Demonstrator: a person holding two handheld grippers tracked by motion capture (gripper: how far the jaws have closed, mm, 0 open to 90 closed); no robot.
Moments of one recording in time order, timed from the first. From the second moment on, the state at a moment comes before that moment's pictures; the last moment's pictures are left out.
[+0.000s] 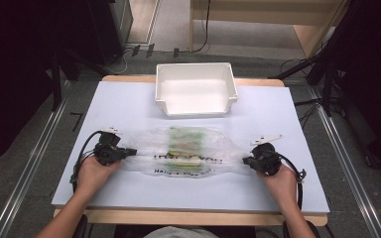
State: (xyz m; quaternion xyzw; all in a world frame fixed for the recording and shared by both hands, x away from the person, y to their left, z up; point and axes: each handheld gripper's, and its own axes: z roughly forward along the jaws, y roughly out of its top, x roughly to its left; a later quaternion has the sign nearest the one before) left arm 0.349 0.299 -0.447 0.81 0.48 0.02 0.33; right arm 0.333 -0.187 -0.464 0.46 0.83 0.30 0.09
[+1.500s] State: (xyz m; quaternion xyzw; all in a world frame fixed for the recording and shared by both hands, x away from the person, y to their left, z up) left arm 0.392 0.237 -0.402 0.82 0.41 0.06 0.39; right arm 0.385 -0.097 -0.413 0.37 0.83 0.39 0.12
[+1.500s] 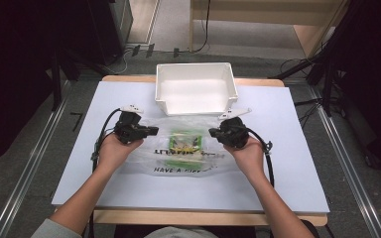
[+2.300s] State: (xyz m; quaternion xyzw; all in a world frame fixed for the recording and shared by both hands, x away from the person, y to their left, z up) left arm 0.446 0.241 -0.436 0.81 0.45 0.05 0.37; right arm 0.443 -0.095 -0.446 0.43 0.81 0.38 0.12
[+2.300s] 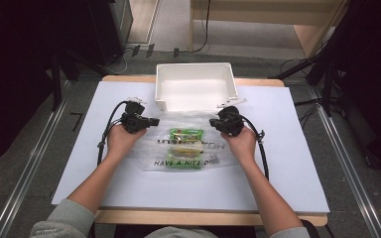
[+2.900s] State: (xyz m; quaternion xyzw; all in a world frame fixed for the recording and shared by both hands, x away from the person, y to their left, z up) left arm 0.451 0.250 -0.462 0.80 0.48 0.06 0.37; right arm 0.457 -0.095 -0.470 0.44 0.81 0.36 0.12
